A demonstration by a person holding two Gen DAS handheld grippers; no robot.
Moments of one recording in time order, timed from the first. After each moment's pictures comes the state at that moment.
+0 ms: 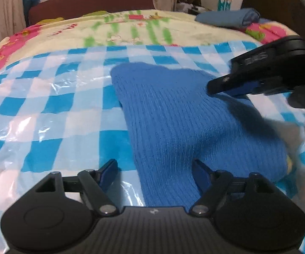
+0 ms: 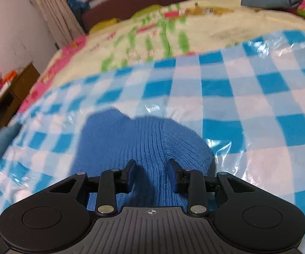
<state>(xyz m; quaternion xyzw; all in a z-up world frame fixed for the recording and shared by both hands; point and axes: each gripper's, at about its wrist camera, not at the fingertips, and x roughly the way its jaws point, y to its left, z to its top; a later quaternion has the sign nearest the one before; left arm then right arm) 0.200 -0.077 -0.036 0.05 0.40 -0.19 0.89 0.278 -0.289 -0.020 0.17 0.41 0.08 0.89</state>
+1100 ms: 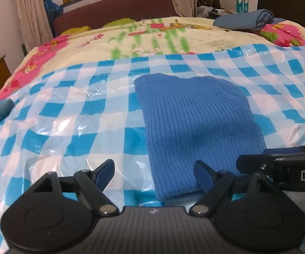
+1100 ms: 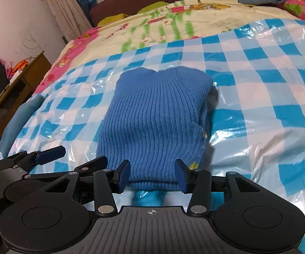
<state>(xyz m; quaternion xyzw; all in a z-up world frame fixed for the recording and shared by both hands) 0.144 -0.088 0.002 0.09 0.39 -0.11 0.91 0.155 -0.259 -0.008 0.17 0.44 0.08 0.88</state>
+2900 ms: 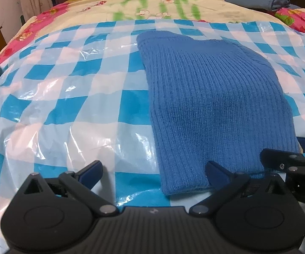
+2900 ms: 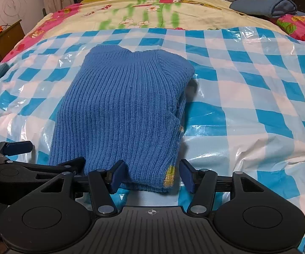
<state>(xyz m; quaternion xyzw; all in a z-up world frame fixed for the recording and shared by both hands) 0.172 -0.084 -0.050 0.07 0.46 -0.09 0.88 0.169 -0.238 -0.037 0.04 0.47 0.00 0.88</state>
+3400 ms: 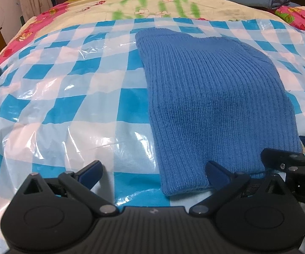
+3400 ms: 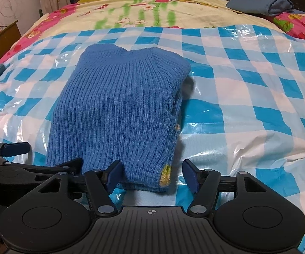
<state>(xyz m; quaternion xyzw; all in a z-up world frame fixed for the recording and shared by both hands) 0.172 -0.086 -0.054 0.08 0.47 -0.09 0.88 0.168 -0.240 -0.040 0.05 0.47 -0.01 0.88</state>
